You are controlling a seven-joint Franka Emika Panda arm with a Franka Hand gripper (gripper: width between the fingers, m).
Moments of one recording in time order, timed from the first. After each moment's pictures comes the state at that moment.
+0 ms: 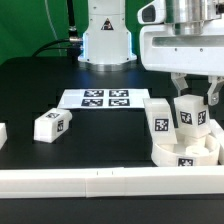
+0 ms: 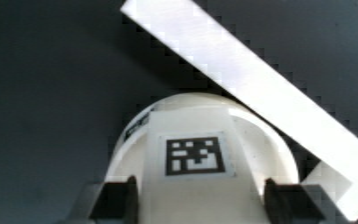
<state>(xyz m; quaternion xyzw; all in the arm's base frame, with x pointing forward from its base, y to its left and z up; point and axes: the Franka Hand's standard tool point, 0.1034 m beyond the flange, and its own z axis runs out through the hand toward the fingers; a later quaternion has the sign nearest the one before) 0.565 0.113 0.081 -0.85 0.53 -0.02 0.08</state>
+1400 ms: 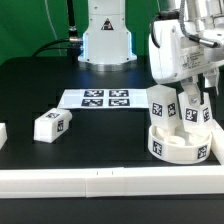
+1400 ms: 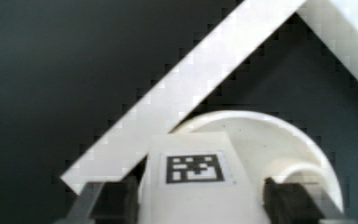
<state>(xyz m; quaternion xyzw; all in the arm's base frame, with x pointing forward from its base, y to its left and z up) 0.559 0.123 0.080 -0.37 0.91 0.03 0.17</state>
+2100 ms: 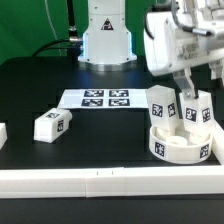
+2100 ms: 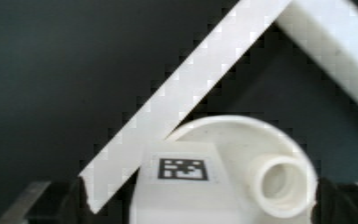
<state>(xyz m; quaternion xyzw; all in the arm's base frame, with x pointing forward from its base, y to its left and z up) 0.562 0.120 0.103 -0.36 0.91 0.03 0.20</state>
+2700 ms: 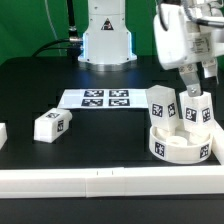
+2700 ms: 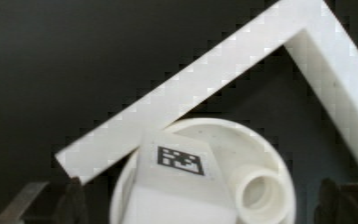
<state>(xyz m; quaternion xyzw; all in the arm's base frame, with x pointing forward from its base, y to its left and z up) 0.559 0.130 0.098 -0.55 0.81 0.01 0.18</state>
